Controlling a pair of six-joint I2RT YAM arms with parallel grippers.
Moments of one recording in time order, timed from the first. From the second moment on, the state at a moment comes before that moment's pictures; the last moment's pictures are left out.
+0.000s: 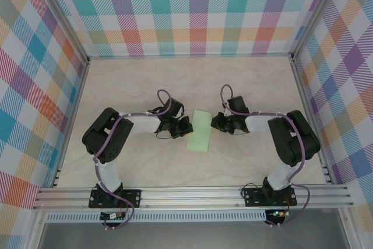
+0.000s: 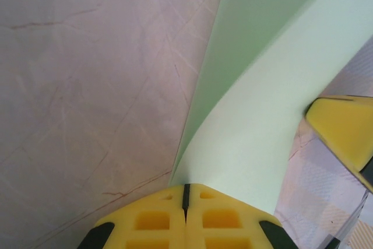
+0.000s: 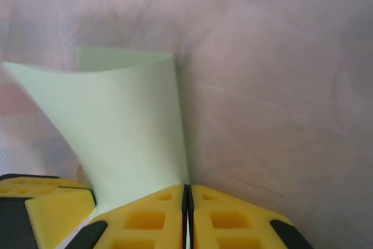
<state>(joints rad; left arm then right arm) -0.63 1.88 0.94 -0.10 0.41 -0.92 0.40 1.71 0.74 0.00 -0.45 0.71</state>
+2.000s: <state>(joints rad) -0.63 1.87 0.92 -0.06 0.40 -0.92 0.36 1.78 0.86 0.00 -0.43 0.81</state>
